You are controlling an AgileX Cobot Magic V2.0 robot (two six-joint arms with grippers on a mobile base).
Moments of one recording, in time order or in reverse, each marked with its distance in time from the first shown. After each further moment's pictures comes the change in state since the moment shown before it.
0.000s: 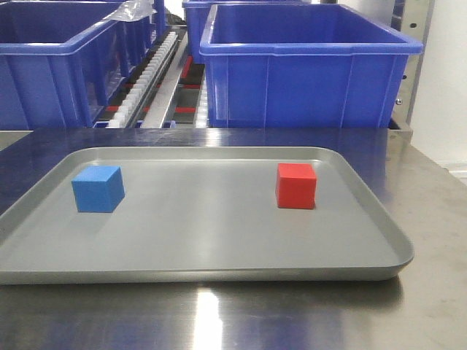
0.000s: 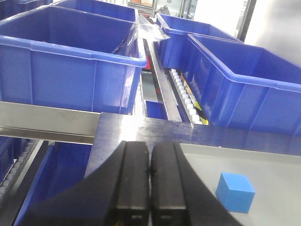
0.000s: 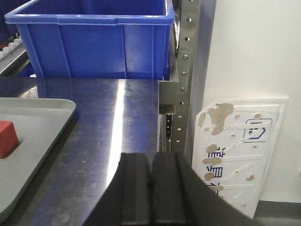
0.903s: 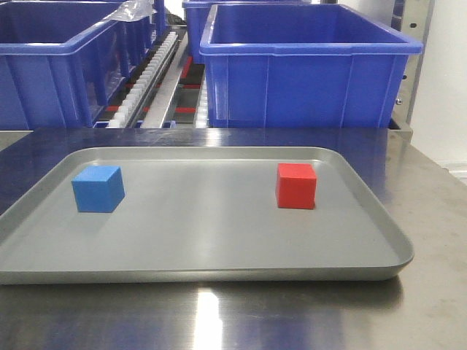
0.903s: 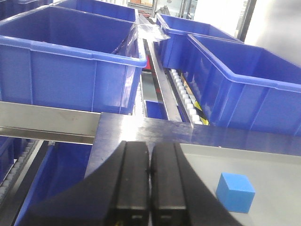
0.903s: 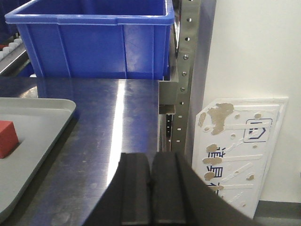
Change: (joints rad) left arm 0.000 0.000 0.000 0.000 0.000 0.000; right arm 0.000 0.000 0.000 0.000 0.000 0.000
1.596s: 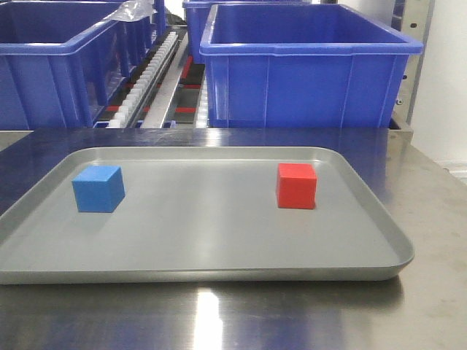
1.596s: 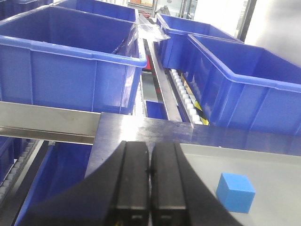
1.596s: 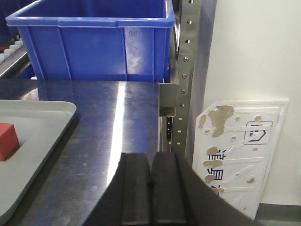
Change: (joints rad) left arm 0.000 0.000 0.000 0.000 0.000 0.000; right arm 0.000 0.000 0.000 0.000 -0.011 0.000
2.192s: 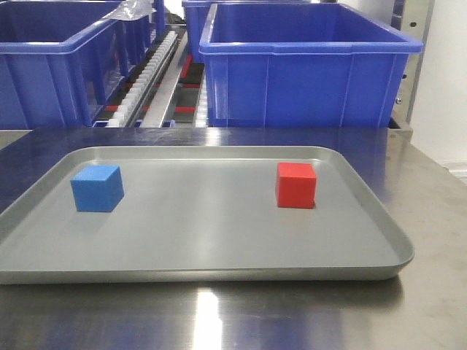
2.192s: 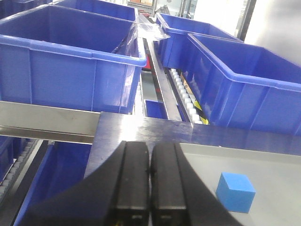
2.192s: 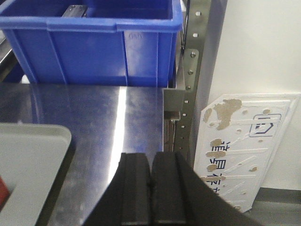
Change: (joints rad) left arm 0.000 0.000 0.000 0.000 0.000 0.000; right arm 0.000 0.721 -0.380 0.000 -0.178 0.000
